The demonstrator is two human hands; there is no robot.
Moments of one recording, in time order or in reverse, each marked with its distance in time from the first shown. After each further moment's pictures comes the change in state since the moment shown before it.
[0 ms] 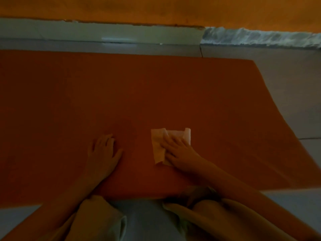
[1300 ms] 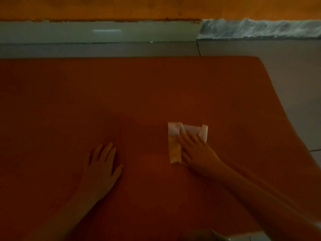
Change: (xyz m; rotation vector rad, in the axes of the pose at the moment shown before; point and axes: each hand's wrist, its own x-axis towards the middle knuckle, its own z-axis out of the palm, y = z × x) left_hand 0.057 0.023 0.006 0.225 -0.123 0.092; right_hand 0.029 0.099 -0.022 -0.190 0.074 0.115
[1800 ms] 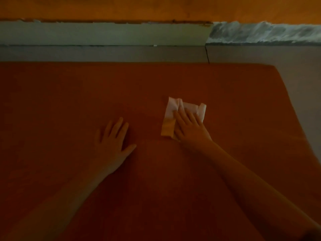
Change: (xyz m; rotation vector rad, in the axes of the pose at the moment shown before) left_hand 0.117 0.023 -0.045 -0.093 0.038 0.008; right_hand 0.121 0.039 -0.036 -0.026 0.090 0.104
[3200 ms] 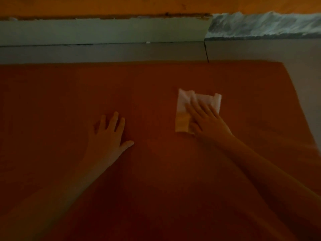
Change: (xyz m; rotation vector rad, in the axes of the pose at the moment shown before) left_hand 0.046 0.029 -0.029 0.310 -0.113 -0.031; right_hand 0.020 0.083 -0.009 -0.045 0.070 -0.053
